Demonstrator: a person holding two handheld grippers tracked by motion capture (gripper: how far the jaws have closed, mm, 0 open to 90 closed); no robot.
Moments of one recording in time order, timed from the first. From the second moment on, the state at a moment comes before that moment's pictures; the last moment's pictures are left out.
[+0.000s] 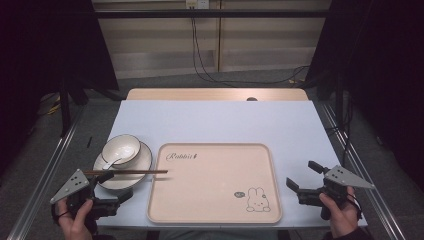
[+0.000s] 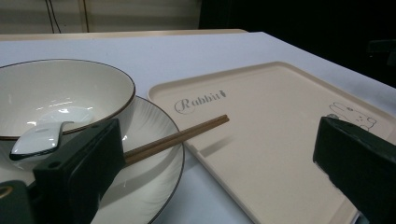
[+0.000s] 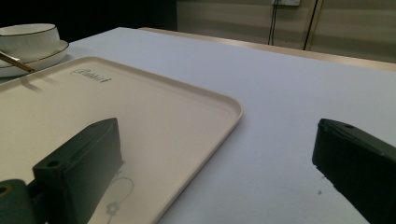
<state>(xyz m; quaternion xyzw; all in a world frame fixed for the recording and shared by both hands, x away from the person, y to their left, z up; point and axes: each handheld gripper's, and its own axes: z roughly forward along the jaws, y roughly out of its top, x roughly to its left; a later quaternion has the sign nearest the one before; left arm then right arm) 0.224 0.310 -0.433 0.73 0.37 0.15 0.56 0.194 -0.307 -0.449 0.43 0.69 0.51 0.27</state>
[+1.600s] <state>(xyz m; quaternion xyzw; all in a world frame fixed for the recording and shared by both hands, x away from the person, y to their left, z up) 0.249 0.359 -0.439 0.82 0.32 0.12 0.46 0.195 -0.304 -0.449 0.43 0.69 0.51 0.27</state>
